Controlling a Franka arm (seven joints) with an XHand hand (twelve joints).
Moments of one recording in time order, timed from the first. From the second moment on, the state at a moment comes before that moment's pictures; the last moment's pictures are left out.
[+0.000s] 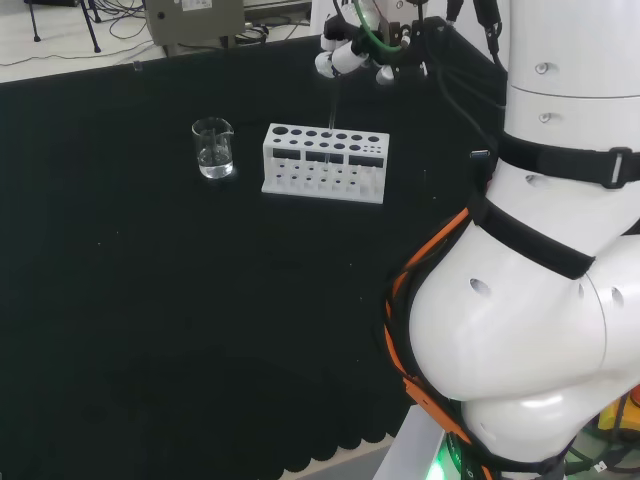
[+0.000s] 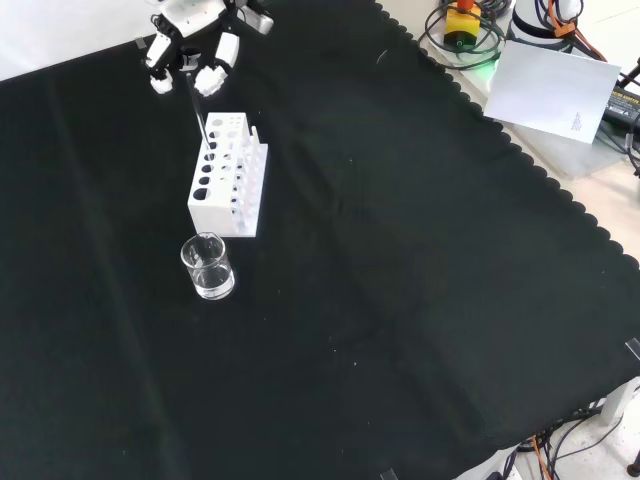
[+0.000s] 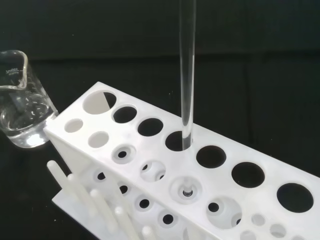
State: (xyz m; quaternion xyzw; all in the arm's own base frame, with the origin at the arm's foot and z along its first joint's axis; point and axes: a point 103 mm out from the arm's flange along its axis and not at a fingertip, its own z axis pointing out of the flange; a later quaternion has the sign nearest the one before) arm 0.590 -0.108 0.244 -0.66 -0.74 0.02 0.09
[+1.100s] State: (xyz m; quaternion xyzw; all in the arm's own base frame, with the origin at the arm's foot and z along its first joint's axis) arm 0.590 -0.100 0.230 -0.66 -0.75 0.02 0.09
